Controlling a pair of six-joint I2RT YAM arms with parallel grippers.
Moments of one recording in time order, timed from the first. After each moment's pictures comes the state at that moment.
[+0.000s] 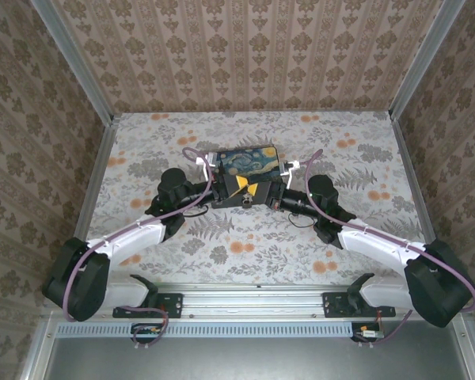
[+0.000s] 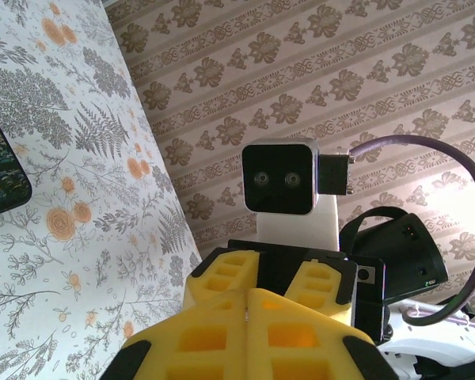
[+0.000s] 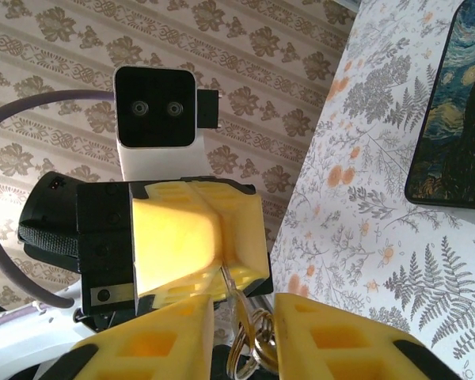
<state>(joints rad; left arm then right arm) -0.60 1.28 0.61 0.67 0.74 -1.17 0.59 1.23 0.58 0.59 -0.52 1.10</state>
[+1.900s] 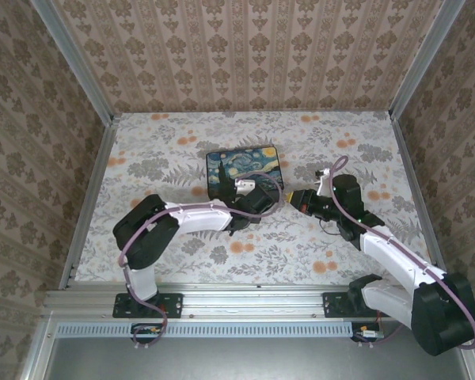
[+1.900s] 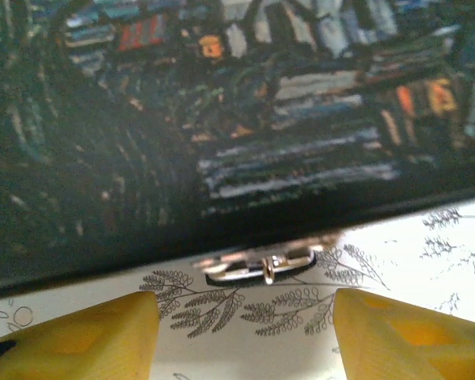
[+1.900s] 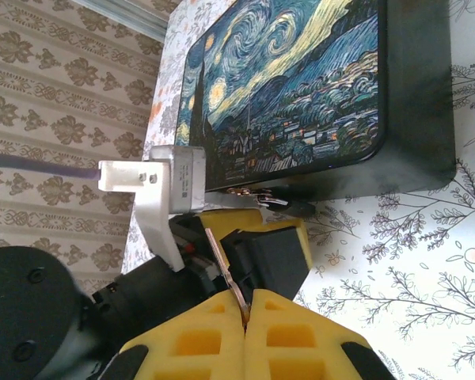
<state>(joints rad) -1.02 1.84 1.09 -0.32 -0.47 -0.76 0.27 1.05 0.52 0.04 -0.54 0.78</state>
